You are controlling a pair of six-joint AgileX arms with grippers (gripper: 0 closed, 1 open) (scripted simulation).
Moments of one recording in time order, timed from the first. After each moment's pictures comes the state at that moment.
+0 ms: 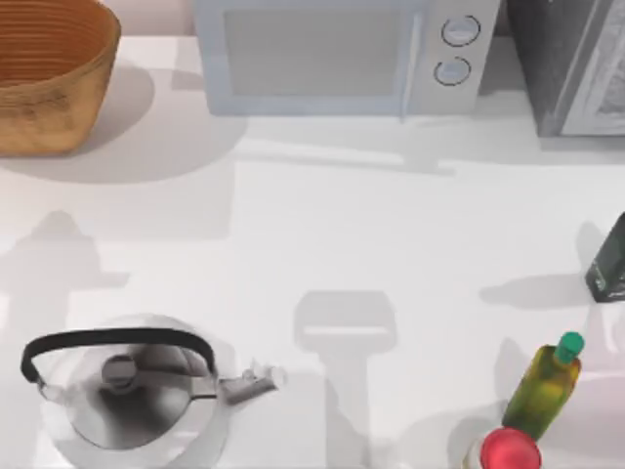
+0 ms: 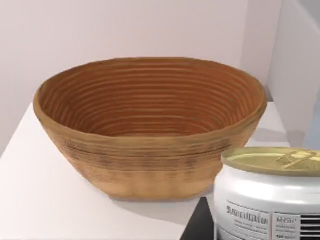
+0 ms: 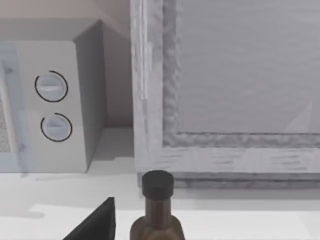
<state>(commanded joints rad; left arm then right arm) 0.06 0.59 0.58 -0.24 0.05 0.04 0.00 0.00 0.00 0.00 0.00 0.00</state>
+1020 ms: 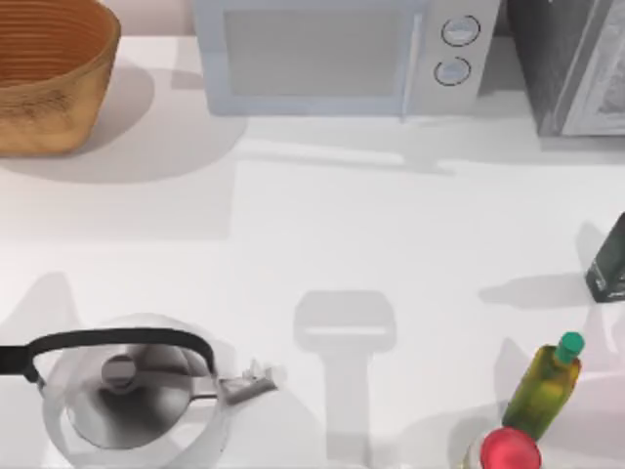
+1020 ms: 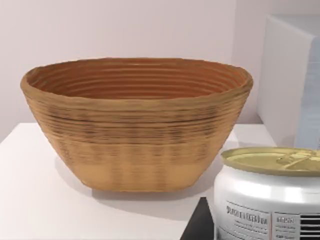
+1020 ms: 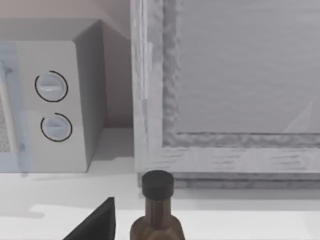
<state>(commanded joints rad) 0.00 0.01 0.00 0.00 0.00 0.00 0.00 0.00 0.00 0.00 0.00 0.00</state>
